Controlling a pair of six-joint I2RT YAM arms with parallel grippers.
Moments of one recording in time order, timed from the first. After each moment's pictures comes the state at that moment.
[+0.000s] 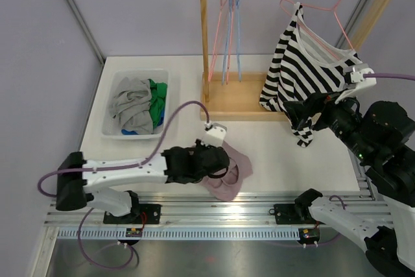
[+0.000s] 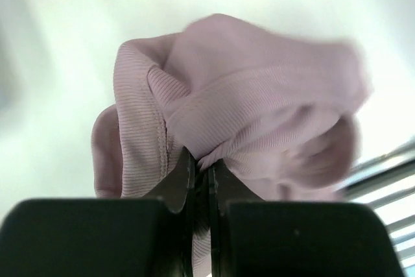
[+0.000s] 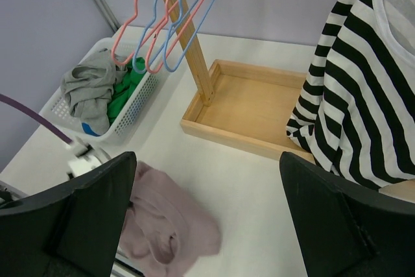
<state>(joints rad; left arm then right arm) -1.33 1.37 1.03 -0.65 -0.65 -0.68 0.57 0.83 1.61 -0.90 0.14 0.22</state>
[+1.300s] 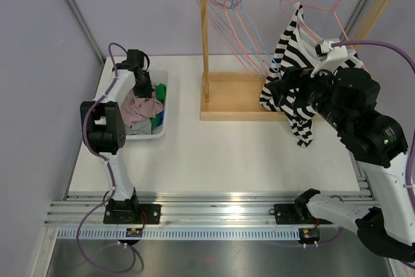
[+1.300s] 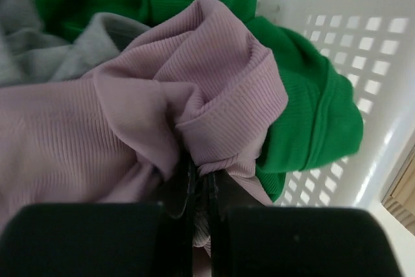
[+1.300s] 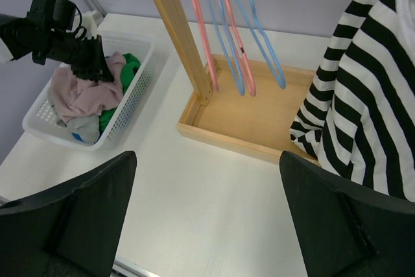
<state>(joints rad) -0.04 1.97 1.68 -0.78 -0.05 -0.26 0.57 1.03 1.70 -0.87 0.15 0.24</state>
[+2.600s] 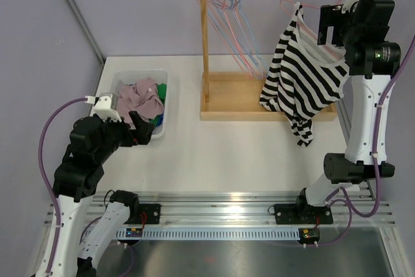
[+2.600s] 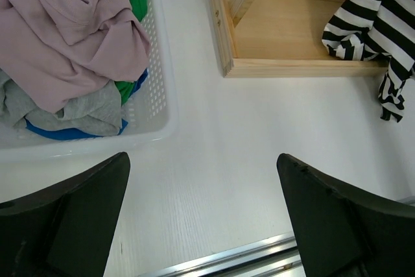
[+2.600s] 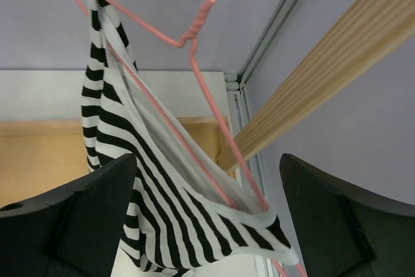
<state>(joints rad) -0.20 0.61 1.04 -0.82 0.13 -0.31 0.00 1.62 2.33 -0.98 0.20 -0.17</state>
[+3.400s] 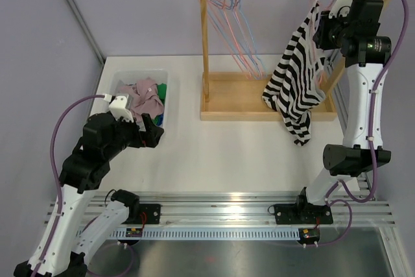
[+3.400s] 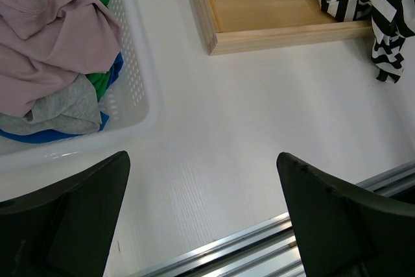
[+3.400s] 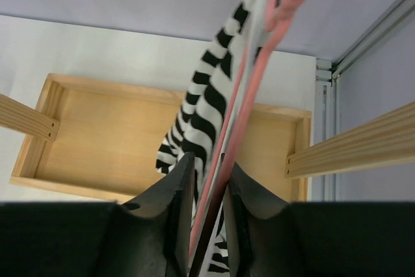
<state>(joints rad) -0.33 0.65 1.00 -0.81 0.11 -0.29 -0.09 1.72 2.29 -0.98 -0.19 -0.13</state>
